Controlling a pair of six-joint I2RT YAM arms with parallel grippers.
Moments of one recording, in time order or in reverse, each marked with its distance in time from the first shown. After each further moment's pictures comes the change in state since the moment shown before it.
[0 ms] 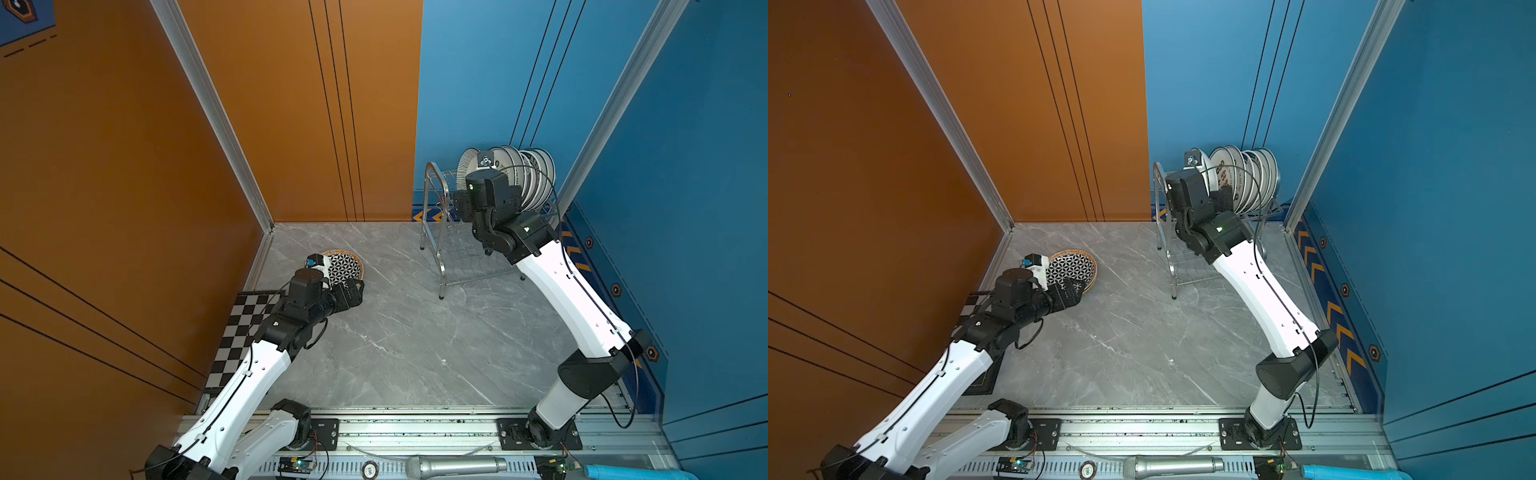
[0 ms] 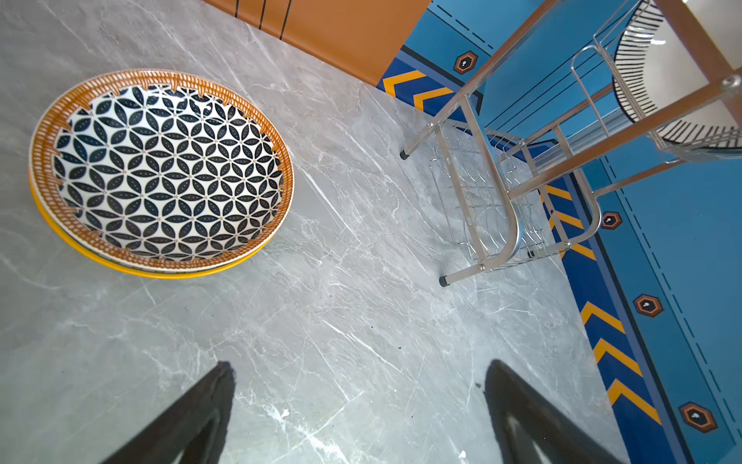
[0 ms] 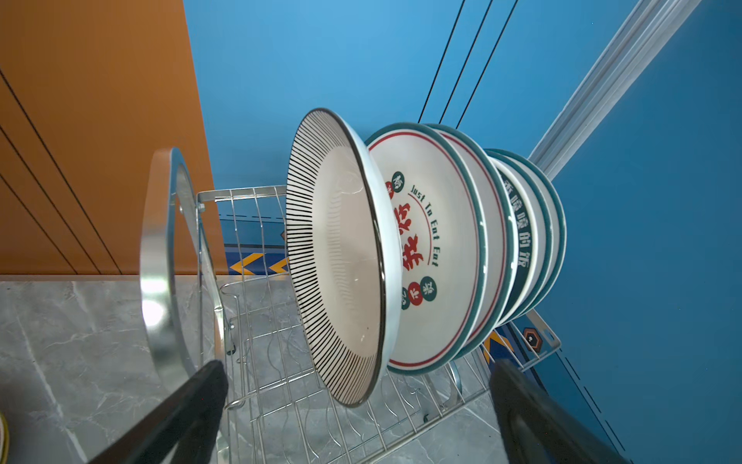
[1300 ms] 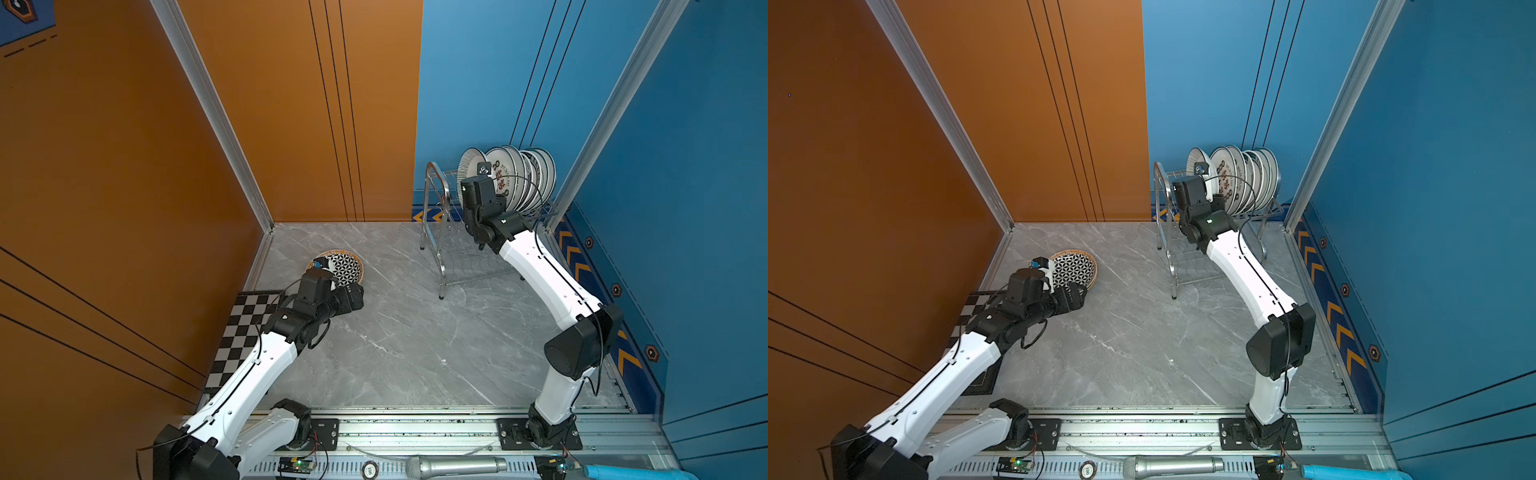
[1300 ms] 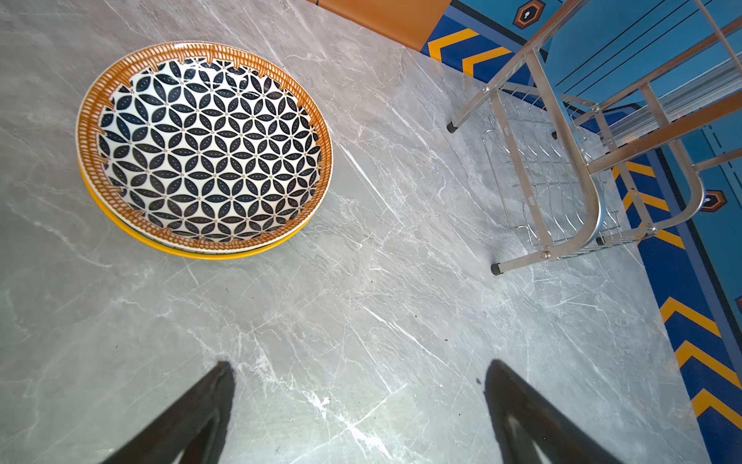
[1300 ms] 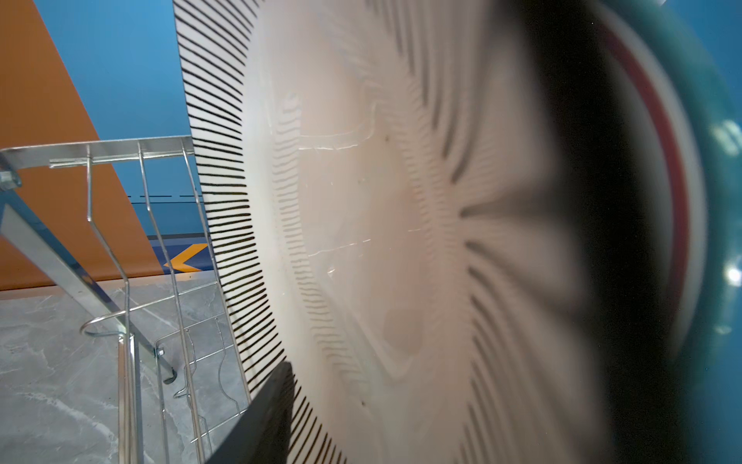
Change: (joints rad) left arm -0.027 0.082 0.000 -0.044 -0.088 0.028; right arm -0.133 0.114 -0.147 0.179 -0.011 0.037
